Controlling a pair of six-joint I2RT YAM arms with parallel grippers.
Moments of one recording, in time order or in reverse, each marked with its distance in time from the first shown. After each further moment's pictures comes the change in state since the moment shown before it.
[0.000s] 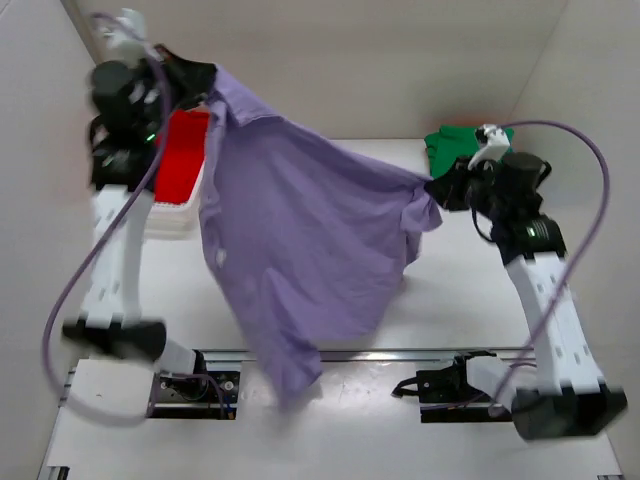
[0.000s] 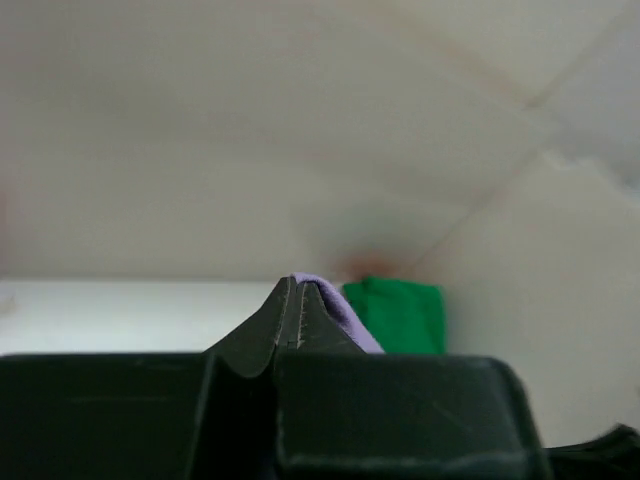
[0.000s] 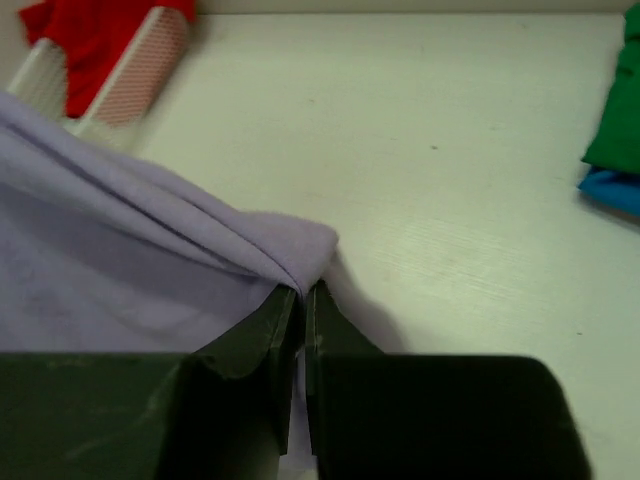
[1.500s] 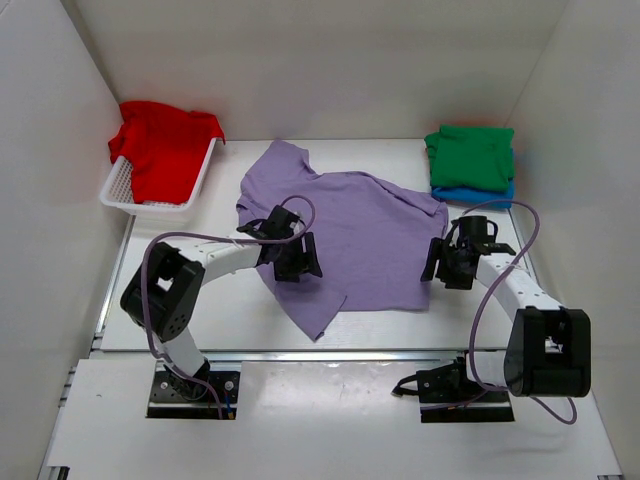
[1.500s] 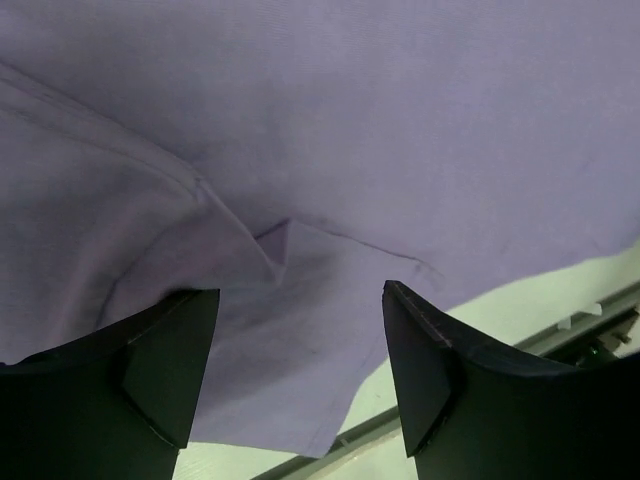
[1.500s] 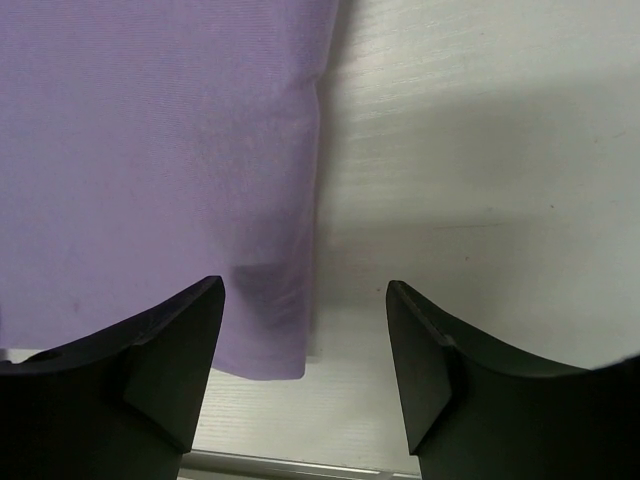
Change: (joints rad) left arm -0.512 0.351 -0.963 0.056 -0.020 -0.133; right arm -0.142 0.308 -0.529 0.019 0.197 0.010
